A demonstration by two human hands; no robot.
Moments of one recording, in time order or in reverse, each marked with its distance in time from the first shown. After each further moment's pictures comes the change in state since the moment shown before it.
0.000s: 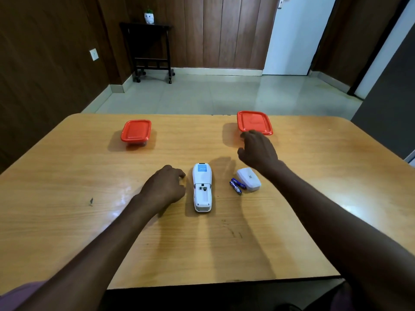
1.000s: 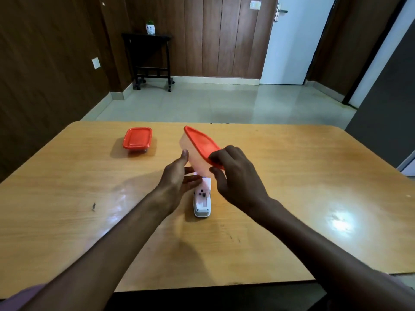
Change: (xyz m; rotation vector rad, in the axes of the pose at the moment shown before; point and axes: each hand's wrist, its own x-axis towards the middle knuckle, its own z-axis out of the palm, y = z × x) left_hand -0.011 0.045 -0.019 -1.516 -0.033 -0.240; right_hand -0.094 -0.074 -0.039 0.317 0.252 -0.366
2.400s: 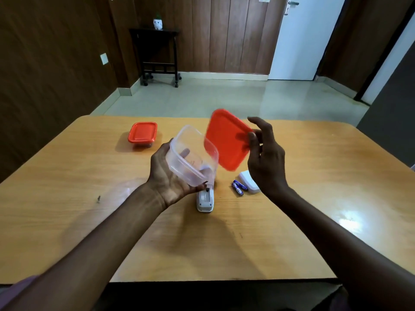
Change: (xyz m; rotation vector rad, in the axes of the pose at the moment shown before) left_hand -0.008 0.008 -0.019 -0.516 -0.283 -0.184; right_hand 0.008 0.050 -0.002 0.239 0.376 0.186
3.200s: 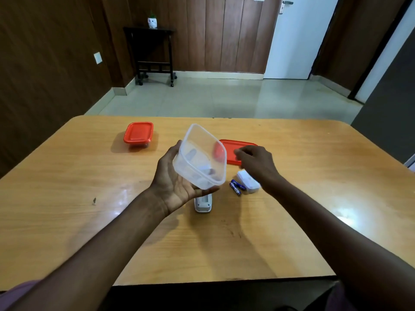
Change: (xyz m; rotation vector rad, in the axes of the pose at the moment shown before) left_hand -0.004 -0.012 0.002 0.098 -0.173 -0.042; right_hand 0.009 0.030 0.014 0.021 -0.392 0.647
